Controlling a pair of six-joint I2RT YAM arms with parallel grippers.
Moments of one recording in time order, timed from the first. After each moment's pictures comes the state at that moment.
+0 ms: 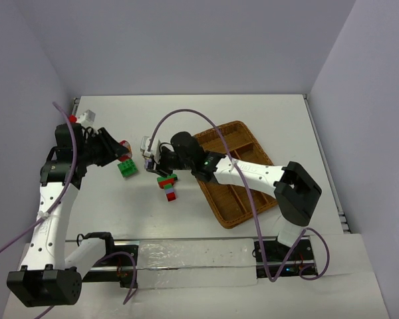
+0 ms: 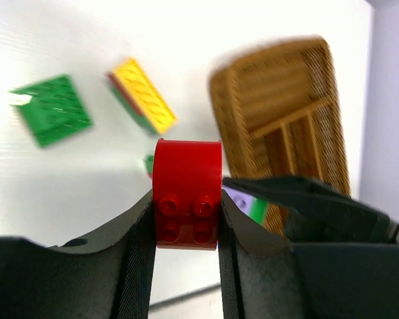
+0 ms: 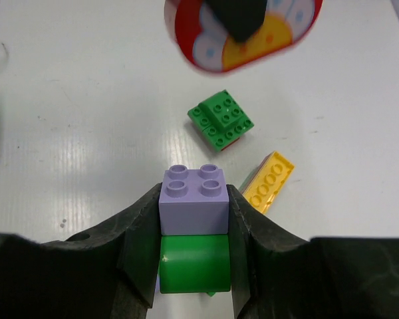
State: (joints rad) left arm -0.01 0.97 1.05 -0.71 0.35 -0.51; right arm 0.97 1.73 1.26 0.14 -0.32 -0.36
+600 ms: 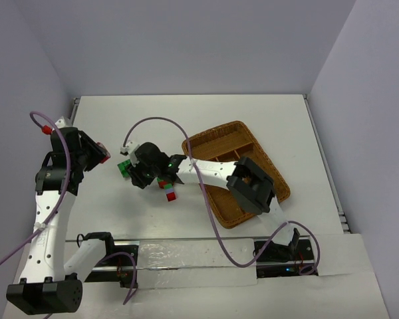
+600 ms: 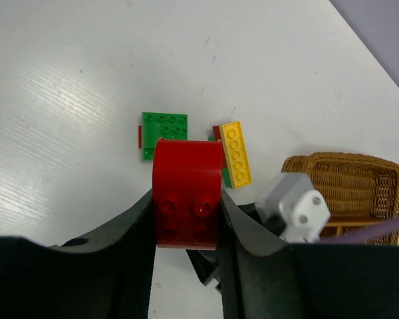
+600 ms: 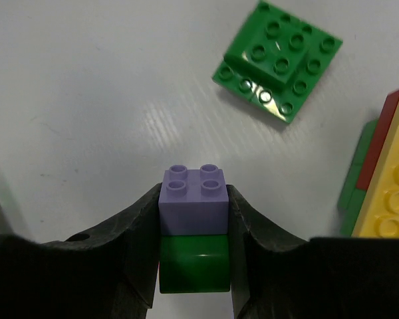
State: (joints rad) left arm -0.01 0.91 1.07 -0.80 -0.11 -0.65; right arm 1.06 2.14 1.65 -0.12 -0.12 0.12
